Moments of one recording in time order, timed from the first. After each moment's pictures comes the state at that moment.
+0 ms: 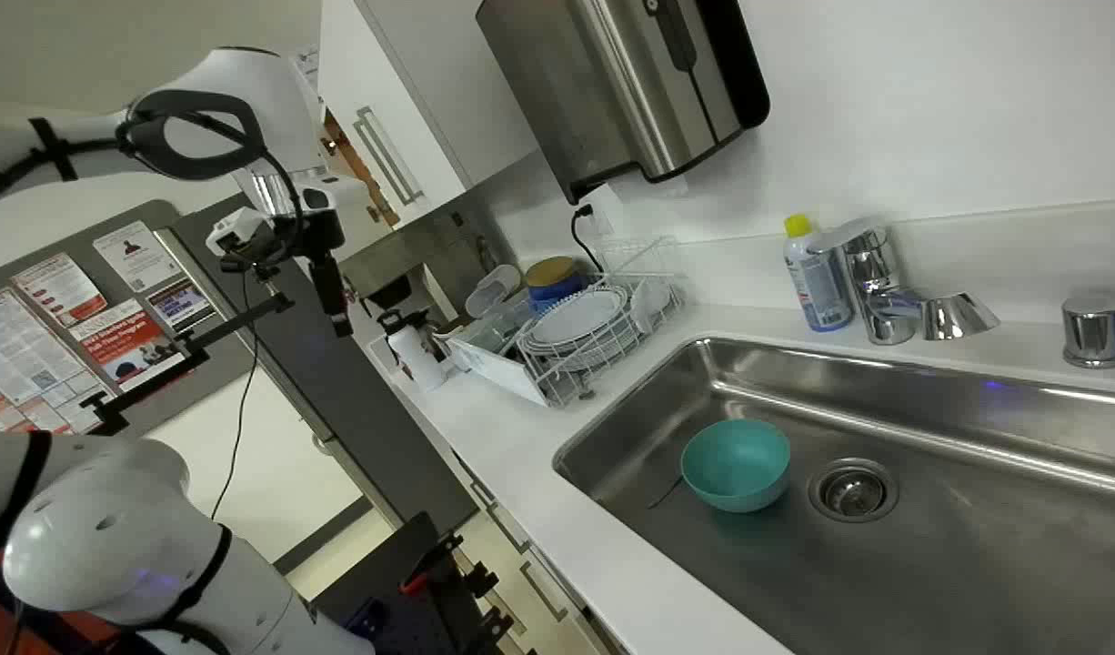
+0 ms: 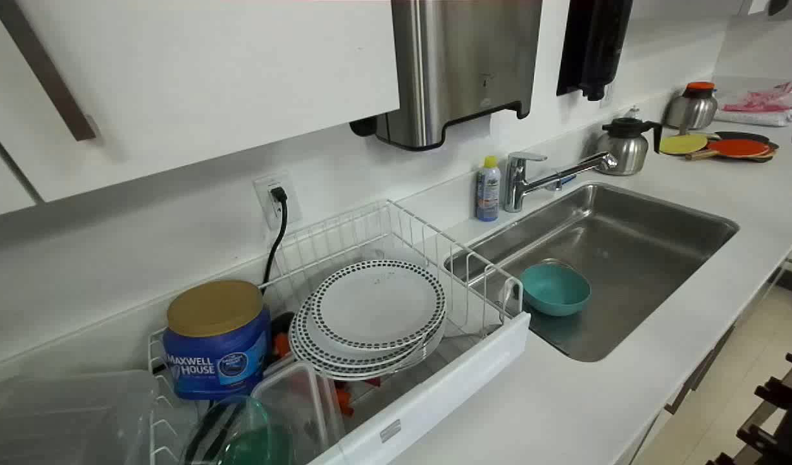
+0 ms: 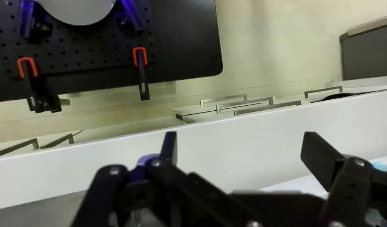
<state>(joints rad) 0.12 -0.66 0.06 -2.47 0.35 1.61 0.22</state>
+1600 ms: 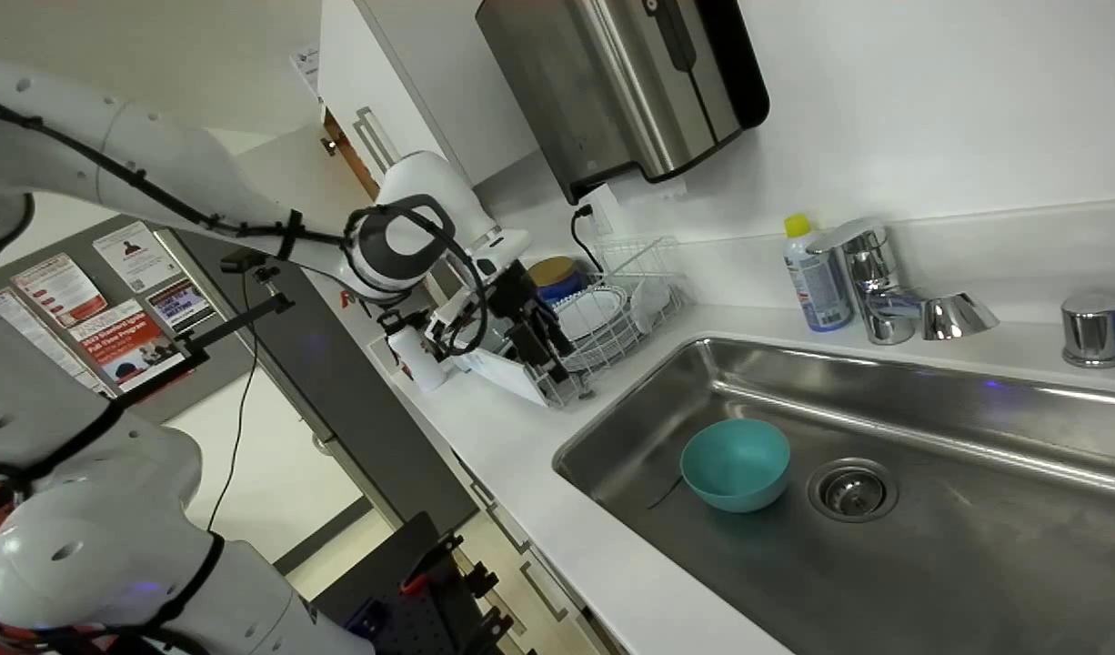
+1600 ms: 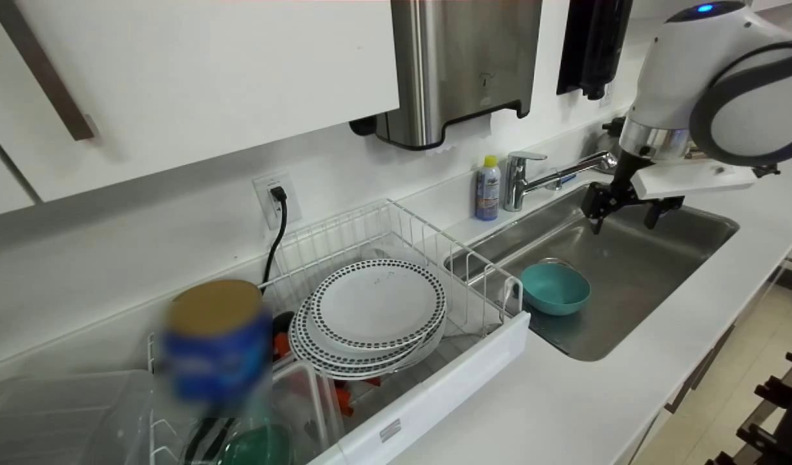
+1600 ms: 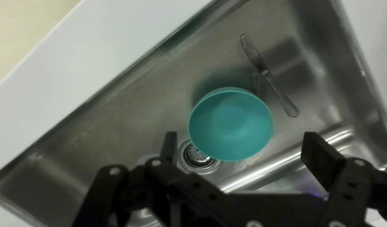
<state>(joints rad) -0.11 -0.06 0.11 -2.51 -0.24 2.54 0.82</state>
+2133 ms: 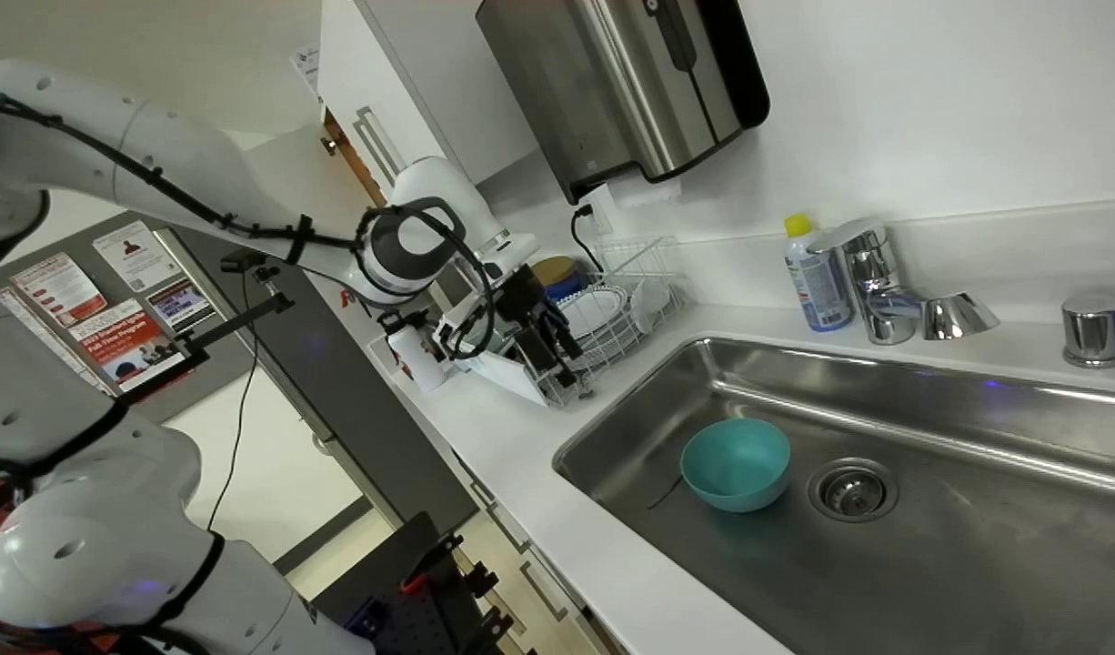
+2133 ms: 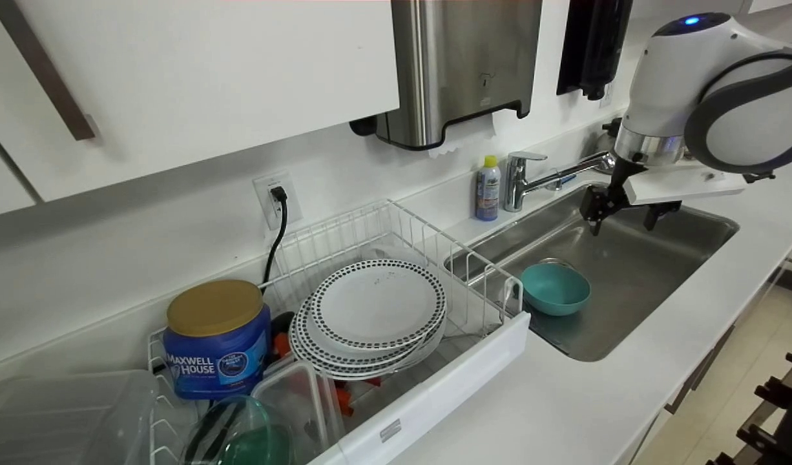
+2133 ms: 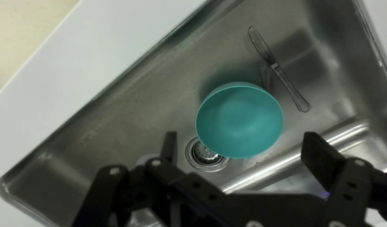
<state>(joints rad) -0.10 -0.03 0.08 -2.49 -0.30 2.54 0.89</state>
